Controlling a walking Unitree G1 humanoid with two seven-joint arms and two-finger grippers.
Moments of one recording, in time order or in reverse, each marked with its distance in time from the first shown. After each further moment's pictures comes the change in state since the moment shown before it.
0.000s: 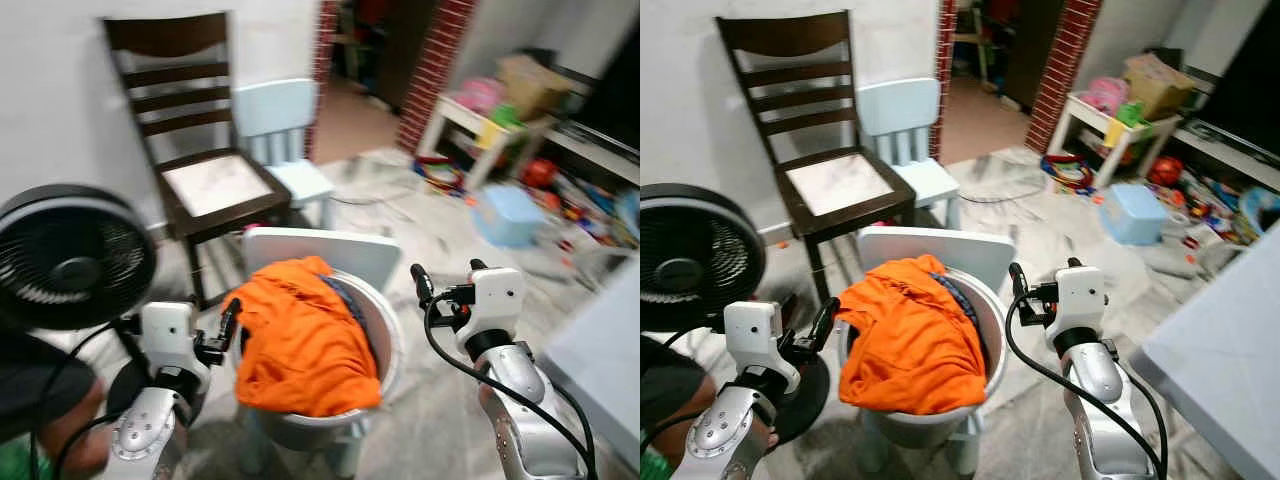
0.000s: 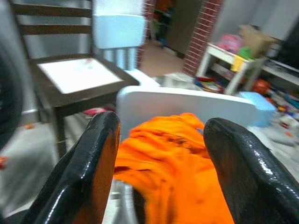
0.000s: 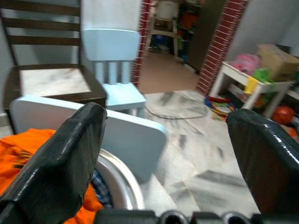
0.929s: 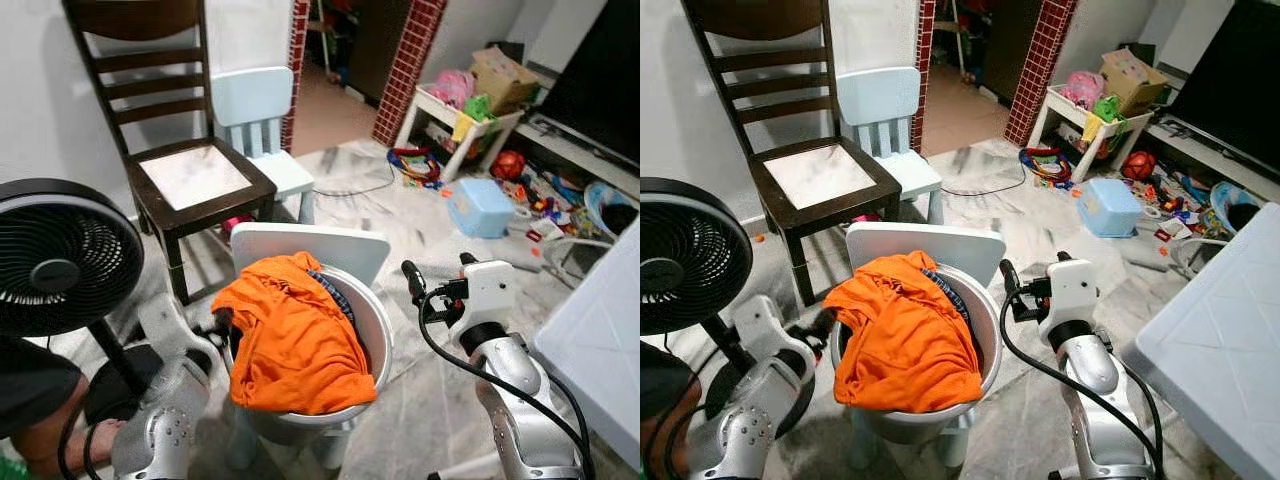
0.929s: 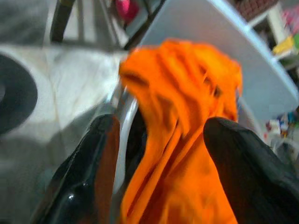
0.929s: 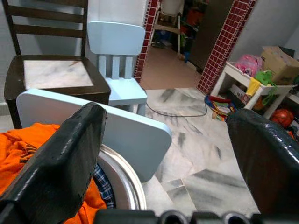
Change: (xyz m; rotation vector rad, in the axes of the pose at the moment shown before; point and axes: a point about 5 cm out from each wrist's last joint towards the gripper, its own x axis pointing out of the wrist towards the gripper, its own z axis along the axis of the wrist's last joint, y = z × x) left arm 0.037 0.002 -0.038 -0.544 0.380 0.300; right arm 0.007 0.005 0.006 -0.009 -0.006 0.065
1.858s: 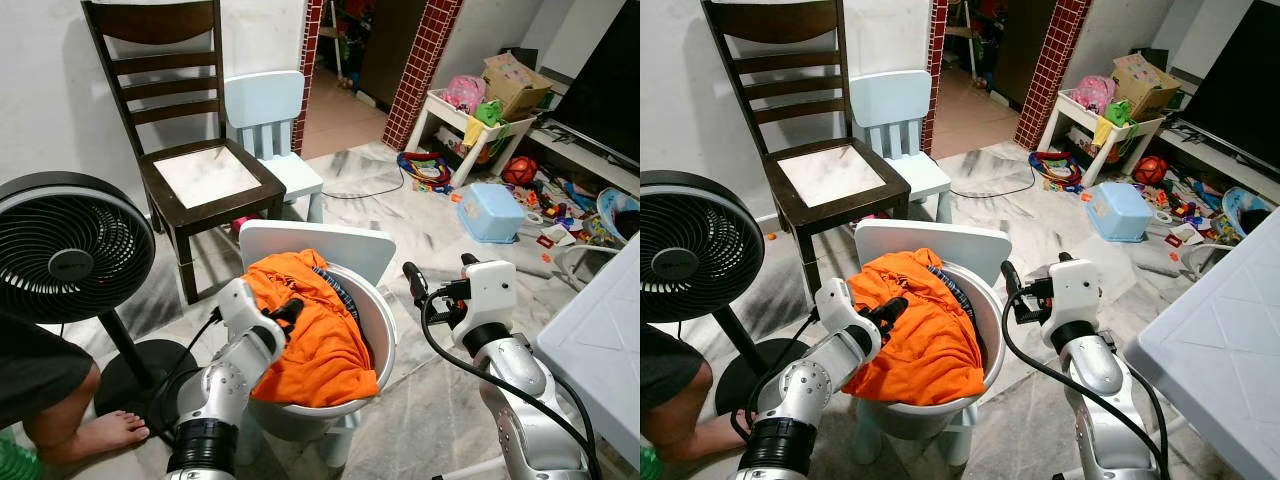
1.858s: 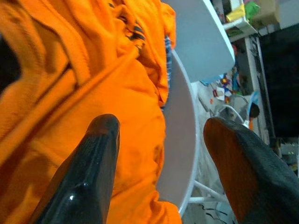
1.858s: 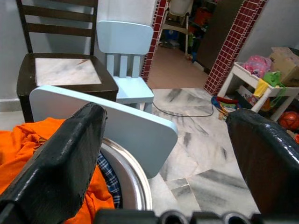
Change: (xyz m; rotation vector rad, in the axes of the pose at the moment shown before) left arm 0.028 -0.066 -0.021 -0.118 0.188 -0.175; right arm -0.003 -0.001 0.002 -0.006 0.020 0.013
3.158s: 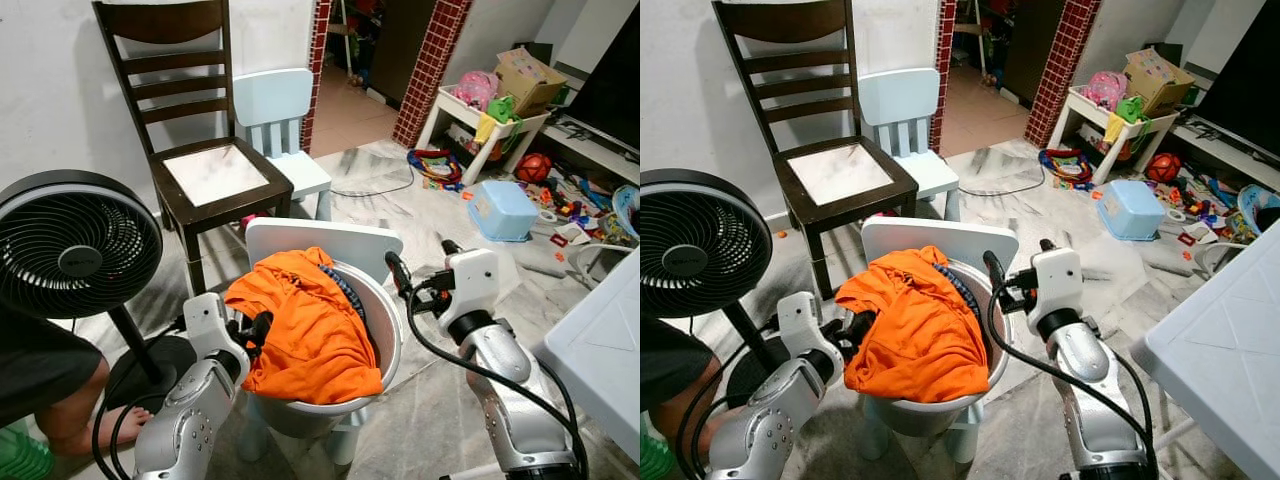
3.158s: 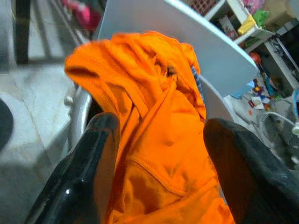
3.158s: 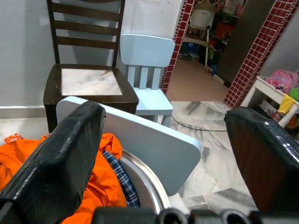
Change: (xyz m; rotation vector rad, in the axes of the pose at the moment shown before) left arm -0.041 0.029 0.009 0.336 -0.180 -0.025; right arm 0.011 0.012 0.010 -0.012 -0.069 0.076
